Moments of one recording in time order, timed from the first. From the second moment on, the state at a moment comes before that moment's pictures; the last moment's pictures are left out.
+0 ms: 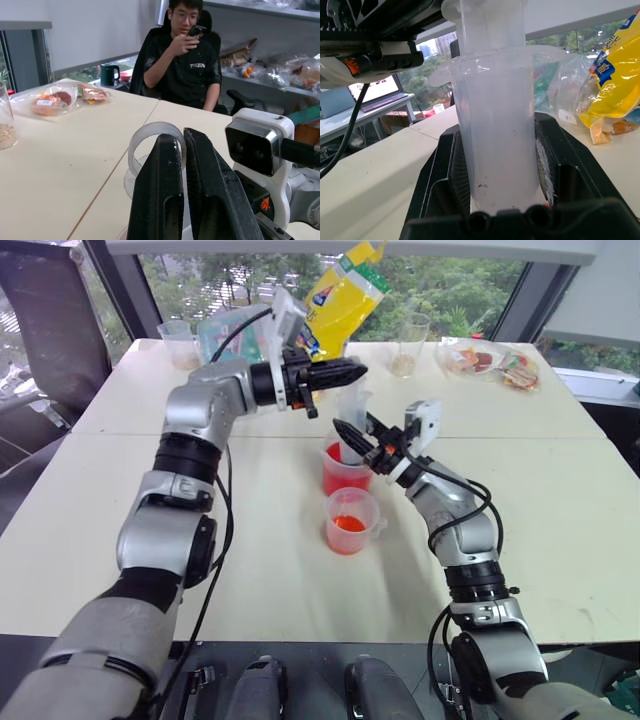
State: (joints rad) left arm -1.30 0.30 0.00 0.75 -0.41 0.42 -1.16; right arm -0.64 -0.18 -0.02 0.17 0.34 0.18 0.63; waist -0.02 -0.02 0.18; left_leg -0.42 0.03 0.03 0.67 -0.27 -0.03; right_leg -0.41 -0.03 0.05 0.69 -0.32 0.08
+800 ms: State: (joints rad) left arm -1.08 0.44 0.05 0.36 -0.47 0.58 -1.10; right arm -0.70 -0.19 -0.04 0.14 0.37 0.24 0.62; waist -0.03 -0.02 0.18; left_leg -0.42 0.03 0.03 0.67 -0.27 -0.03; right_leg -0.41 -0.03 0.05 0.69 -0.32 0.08
